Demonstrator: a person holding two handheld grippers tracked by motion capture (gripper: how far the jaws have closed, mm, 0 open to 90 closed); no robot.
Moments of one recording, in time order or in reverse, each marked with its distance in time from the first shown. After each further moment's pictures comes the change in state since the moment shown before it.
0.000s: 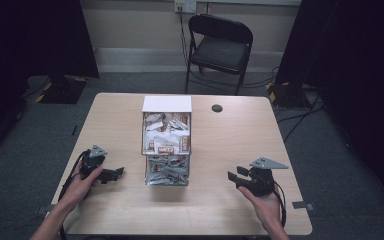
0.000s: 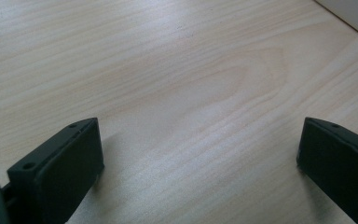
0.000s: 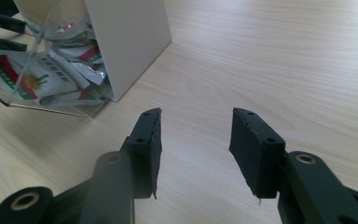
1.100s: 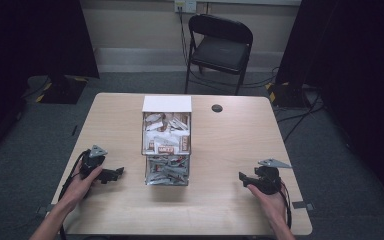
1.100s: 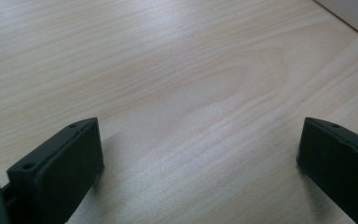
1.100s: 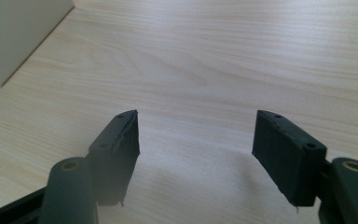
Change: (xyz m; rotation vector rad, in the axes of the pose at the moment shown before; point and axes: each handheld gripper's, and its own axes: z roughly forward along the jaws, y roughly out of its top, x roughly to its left) left arm 0.000 0.000 0.000 -0.003 0.000 -0.005; right arm -0.047 -0.026 0.018 0.077 -0.203 0.092
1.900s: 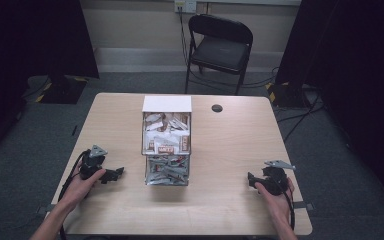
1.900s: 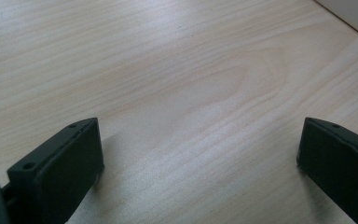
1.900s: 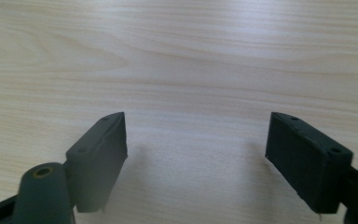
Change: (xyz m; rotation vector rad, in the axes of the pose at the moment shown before) left arm 0.000 0.000 0.000 0.000 0.001 0.000; right arm -0.022 -0.010 0.006 0.040 -0.184 0.050
